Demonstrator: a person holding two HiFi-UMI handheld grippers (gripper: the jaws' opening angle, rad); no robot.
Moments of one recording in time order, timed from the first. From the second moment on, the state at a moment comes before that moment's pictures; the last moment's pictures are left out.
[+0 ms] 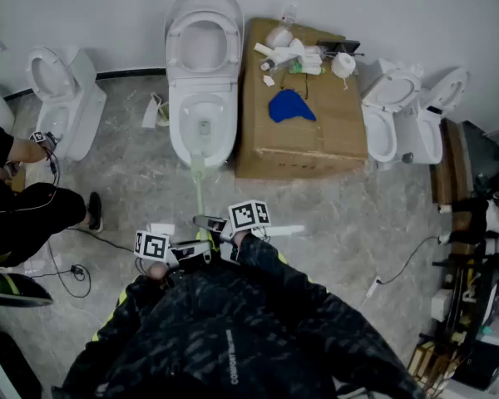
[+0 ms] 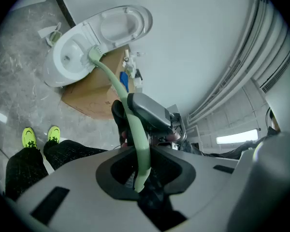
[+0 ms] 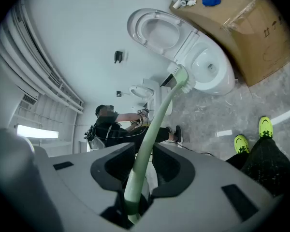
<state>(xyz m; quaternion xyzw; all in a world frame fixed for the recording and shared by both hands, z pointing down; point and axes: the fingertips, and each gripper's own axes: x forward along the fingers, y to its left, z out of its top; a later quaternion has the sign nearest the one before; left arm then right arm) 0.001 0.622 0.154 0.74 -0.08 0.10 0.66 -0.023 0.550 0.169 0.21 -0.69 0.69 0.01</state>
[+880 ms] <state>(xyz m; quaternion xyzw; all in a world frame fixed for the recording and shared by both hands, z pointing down) 0.011 0.621 0.137 0.72 -0.05 0.05 0.69 -0.018 0.543 0.167 0.23 -0.67 0.70 -0.02</state>
